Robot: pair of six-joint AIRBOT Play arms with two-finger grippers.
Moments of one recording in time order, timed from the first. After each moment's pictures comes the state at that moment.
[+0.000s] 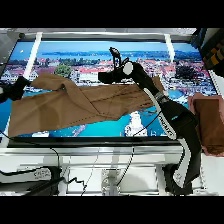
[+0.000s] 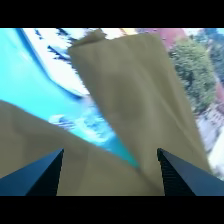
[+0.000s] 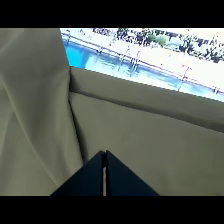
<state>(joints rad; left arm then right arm) 0.43 -1.47 1.13 1.03 -0.50 -1.62 0.46 -2.00 1.96 -1.04 0.91 1.59</state>
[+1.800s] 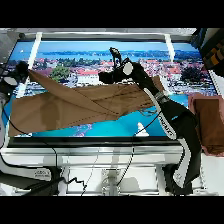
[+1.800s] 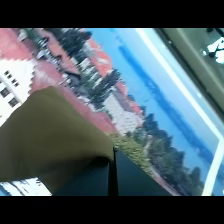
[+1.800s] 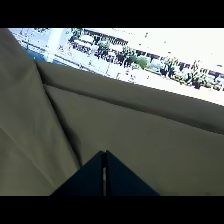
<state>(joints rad) 0.33 -1.59 1.29 1.05 -0.13 -1.68 0.46 -2.00 1.96 -1.06 0.91 1.59</state>
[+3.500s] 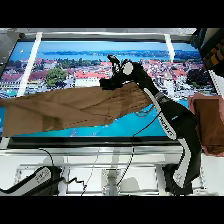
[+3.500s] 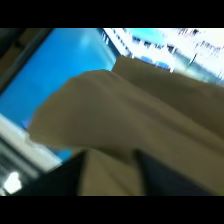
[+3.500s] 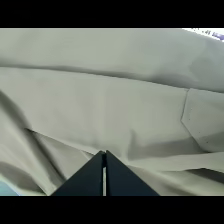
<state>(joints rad) 0.54 -1.18 1.25 1.83 -1.05 -1.65 0.46 -2.00 1.96 -1.05 1.11 1.59</state>
